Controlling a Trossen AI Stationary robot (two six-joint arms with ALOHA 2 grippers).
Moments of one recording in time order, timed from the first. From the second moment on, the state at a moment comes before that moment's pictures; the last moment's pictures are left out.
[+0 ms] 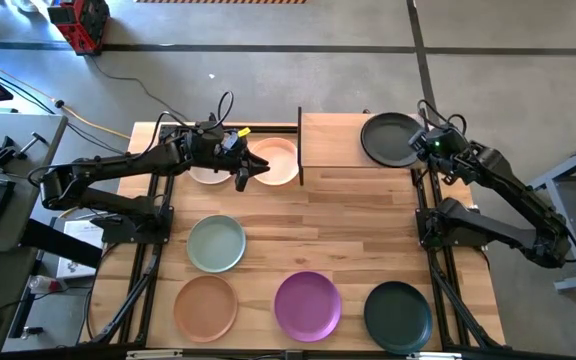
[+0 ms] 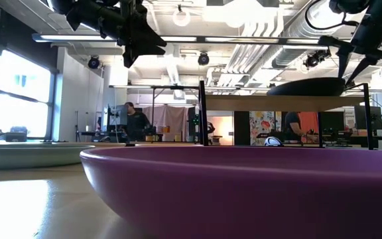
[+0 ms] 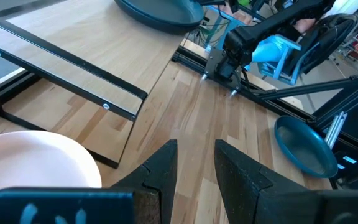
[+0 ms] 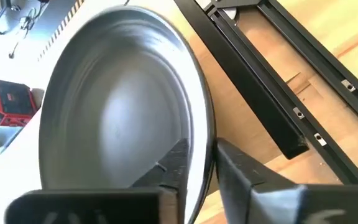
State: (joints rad) left arm 0.41 1.18 0.83 -0.04 0.30 -0.29; right arm -0.81 0.67 0.82 -1.08 0.31 1.33
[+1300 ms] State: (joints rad) left arm 0.41 1.18 0.83 -0.04 0.30 -0.29; right arm -0.45 0.64 0.82 -0.48 -0.20 1.17
